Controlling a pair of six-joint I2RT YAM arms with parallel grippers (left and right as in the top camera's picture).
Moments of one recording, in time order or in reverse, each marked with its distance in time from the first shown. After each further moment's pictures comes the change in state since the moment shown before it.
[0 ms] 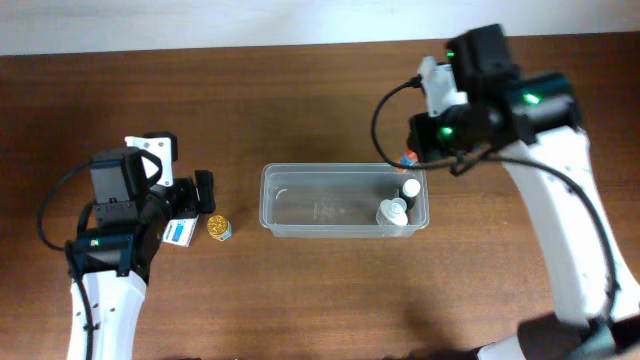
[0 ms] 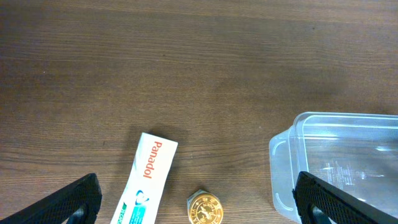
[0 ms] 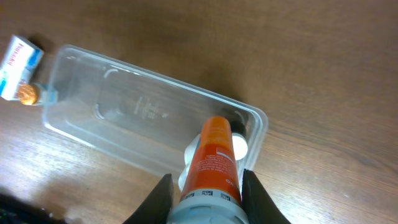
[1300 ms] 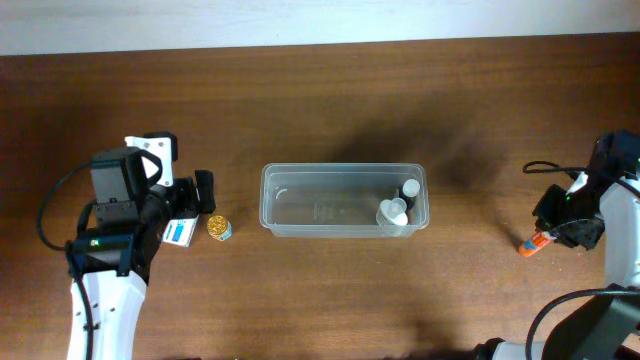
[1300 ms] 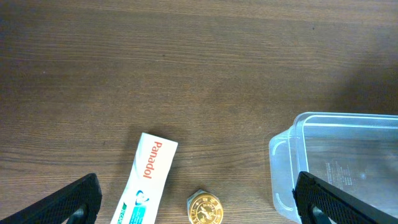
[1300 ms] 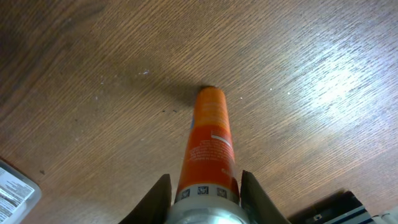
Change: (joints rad) left arm 0.000 0.000 0.000 0.000 0.000 0.000; right arm -0.767 -0.130 -0.681 0.210 0.166 0.180
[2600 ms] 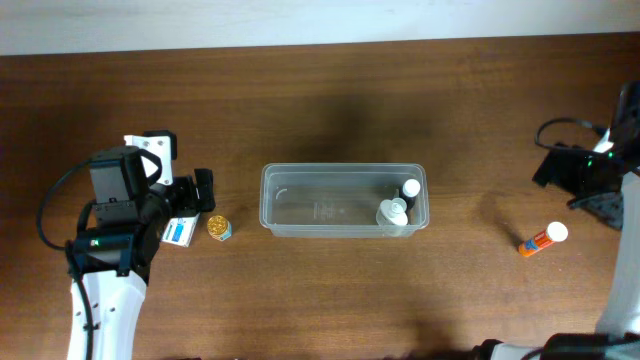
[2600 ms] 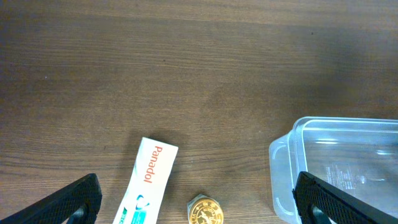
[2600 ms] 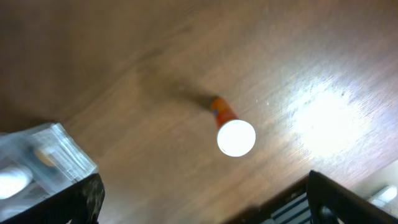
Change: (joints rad) left arm 0.000 0.000 0.000 0.016 0.000 0.000; right arm 0.103 -0.045 0.370 -0.269 0.056 0.069
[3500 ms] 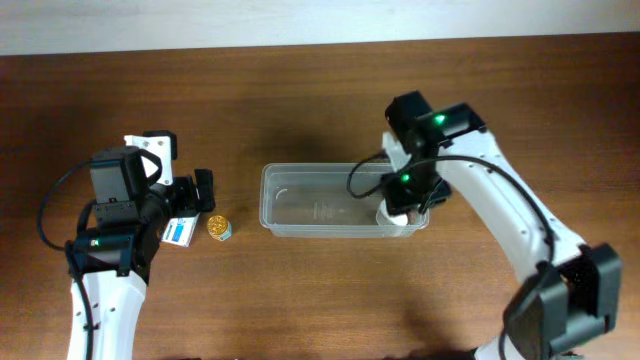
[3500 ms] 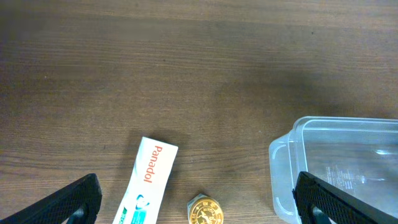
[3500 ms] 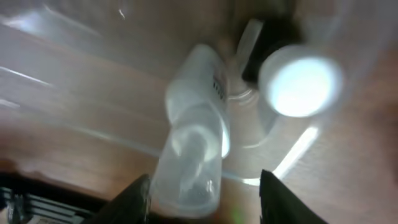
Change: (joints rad) left arm 0.000 0.000 -0.001 -0.001 0.000 0.000; right arm 0.756 0.230 -0.049 0.081 -0.172 -0.192
